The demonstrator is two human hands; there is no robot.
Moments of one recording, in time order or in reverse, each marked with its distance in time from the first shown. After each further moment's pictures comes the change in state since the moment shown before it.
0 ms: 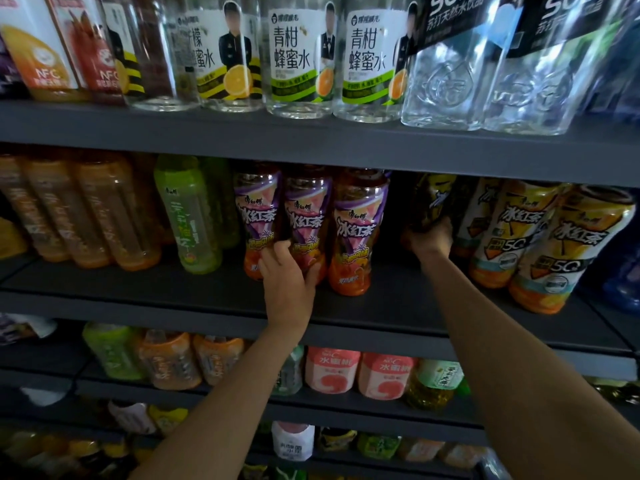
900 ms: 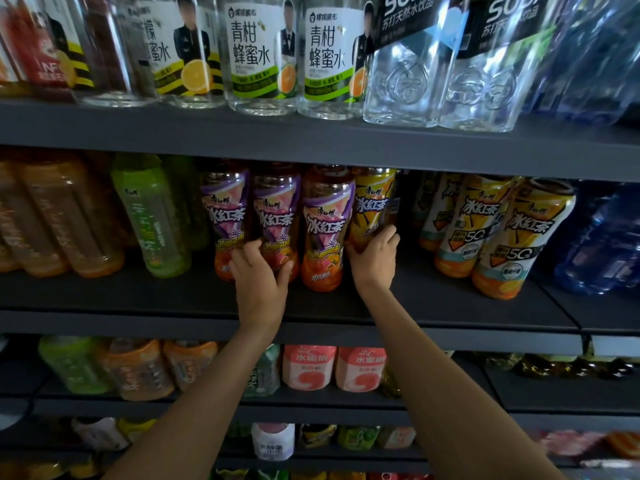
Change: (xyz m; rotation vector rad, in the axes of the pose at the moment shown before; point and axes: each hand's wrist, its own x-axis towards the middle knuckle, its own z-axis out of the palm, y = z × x) left_hand -0.001 -0.002 0.002 -0.033 -0.022 -0.022; right_hand -0.071 0.004 0.022 -0.125 0.064 -0.192
